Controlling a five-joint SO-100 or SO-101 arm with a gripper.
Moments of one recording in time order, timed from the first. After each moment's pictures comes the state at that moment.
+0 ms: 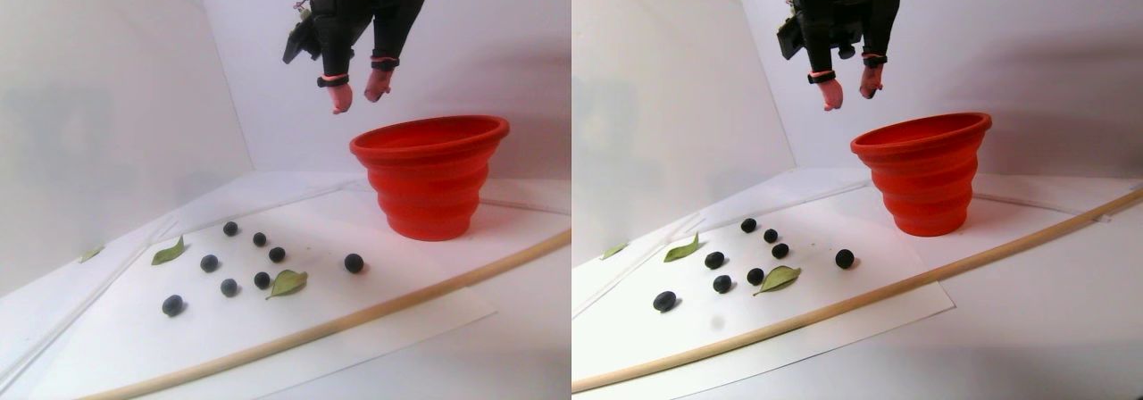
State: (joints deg) arm 18.1 120.3 131.3 22.8 -124.5
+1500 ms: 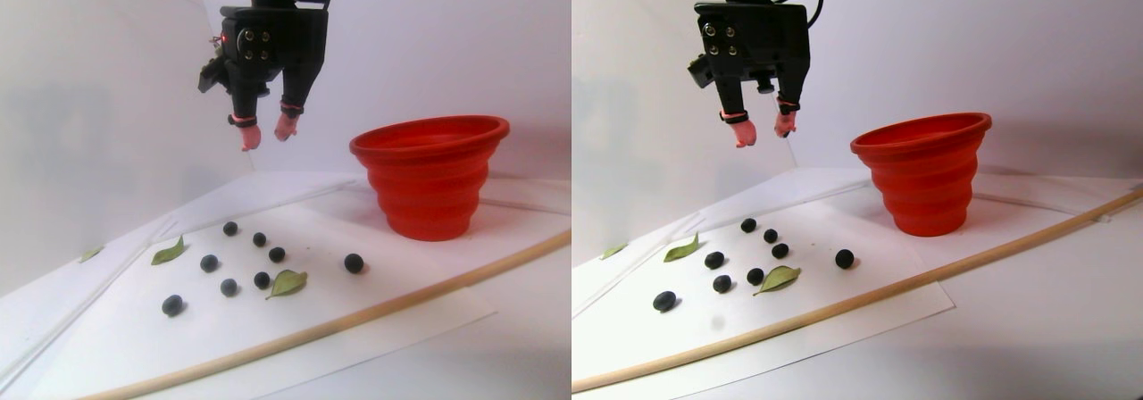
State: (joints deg) arm 1.5 109.3 135.3 9.0 -120.8
